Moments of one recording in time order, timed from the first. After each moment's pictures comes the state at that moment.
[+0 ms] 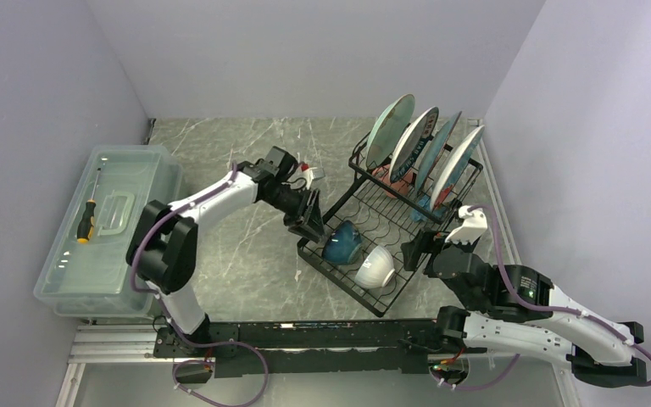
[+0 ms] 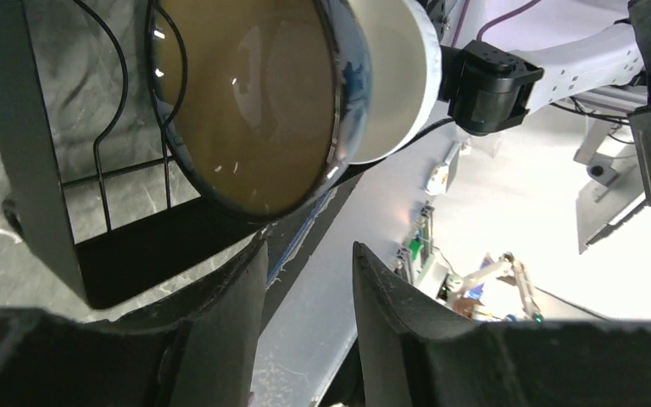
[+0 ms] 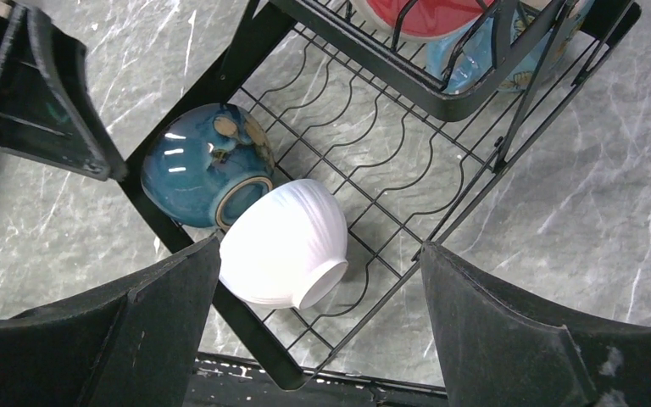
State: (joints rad) left arm -0.55 1.76 1.28 -0.68 0.92 -0.38; right arm 1.19 0.52 0.89 -1.09 0.83 0.92
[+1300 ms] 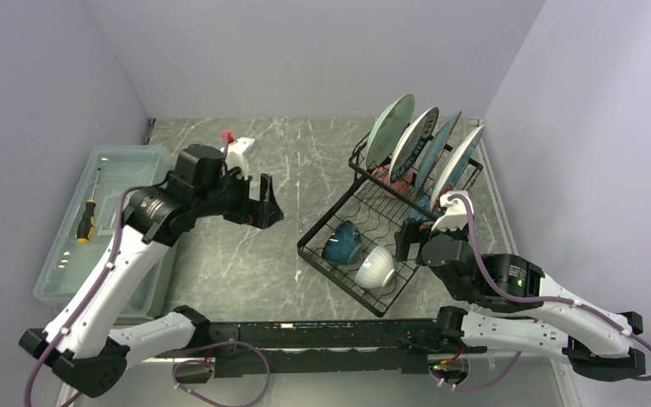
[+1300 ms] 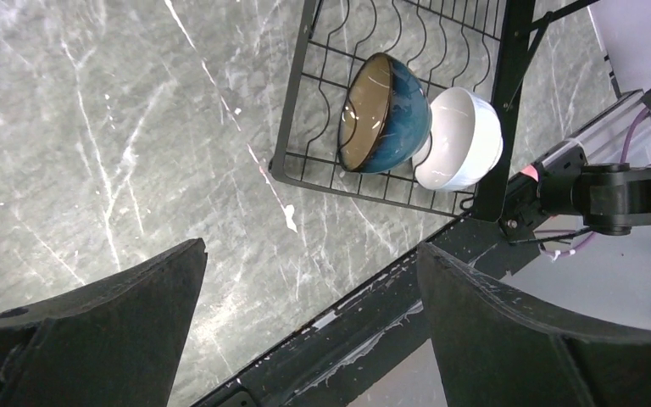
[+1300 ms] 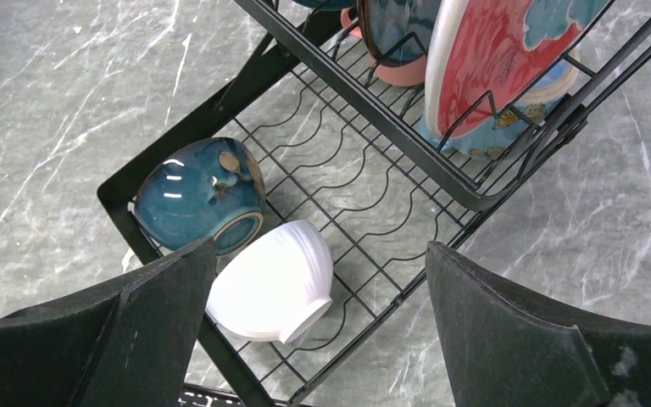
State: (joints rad) left arm -0.55 1.09 1.37 -0.96 0.21 -0.31; right arm 1.19 0.66 0.98 -1.01 0.89 0.70
